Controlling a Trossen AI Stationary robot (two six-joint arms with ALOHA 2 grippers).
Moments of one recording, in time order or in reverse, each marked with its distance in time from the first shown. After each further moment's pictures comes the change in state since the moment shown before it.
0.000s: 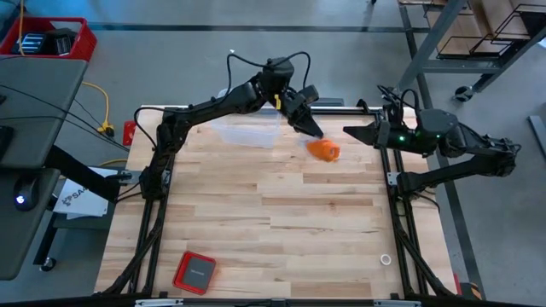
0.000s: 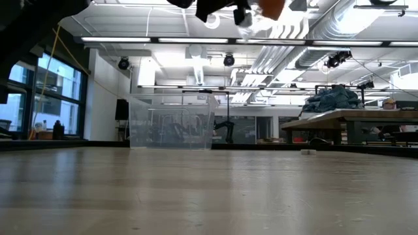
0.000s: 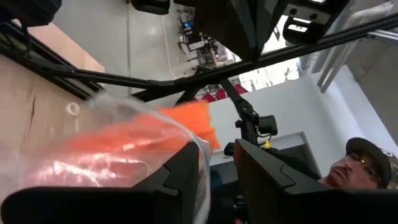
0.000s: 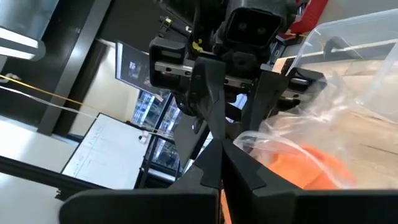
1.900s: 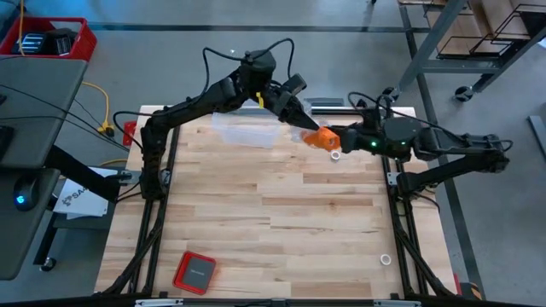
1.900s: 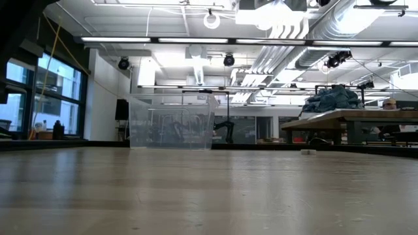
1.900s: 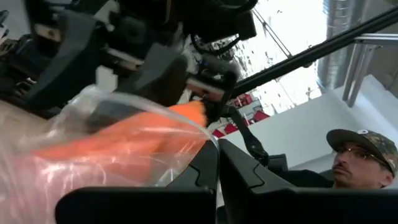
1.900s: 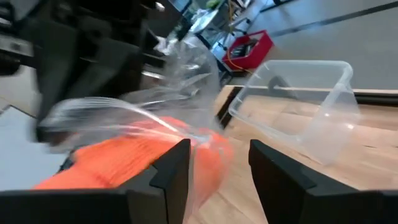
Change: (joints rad) left arm -0.040 -0.166 0.000 -0.122 -0.228 0.120; right arm 0.020 0.167 0.000 0.031 0.201 -0.199
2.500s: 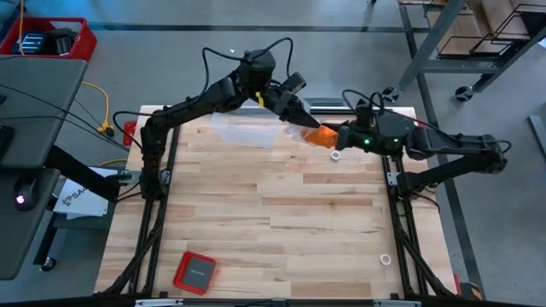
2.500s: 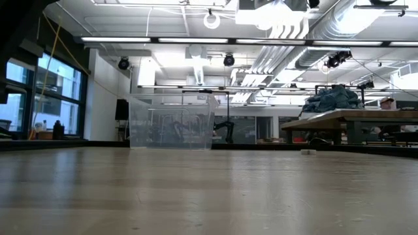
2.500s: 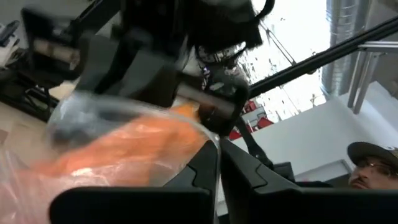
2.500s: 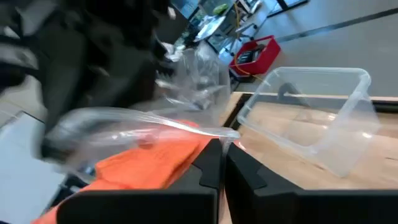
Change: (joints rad) left arm -0.006 0.001 0.000 0.000 -0.037 0.003; right arm -0.043 0.046 0.000 0.093 -0.036 -0.021
